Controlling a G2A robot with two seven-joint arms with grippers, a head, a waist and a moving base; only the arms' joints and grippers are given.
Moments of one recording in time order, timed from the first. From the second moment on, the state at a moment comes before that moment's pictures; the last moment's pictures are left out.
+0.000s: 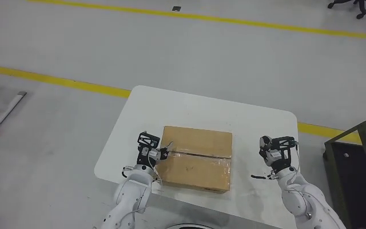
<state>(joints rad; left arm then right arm) 1.42 -1.41 -1.25 -1.69 1.63 0.04 -0.18 -1.56 -1.07 1.52 -1.67 -0.98 -0.12 0.06</state>
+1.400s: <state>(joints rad) 1.38 -1.42 -1.07 -1.82 1.72 -0.11 -0.25 -1.59 -1.07 1.54 -1.67 -0.98 -0.12 0.05</state>
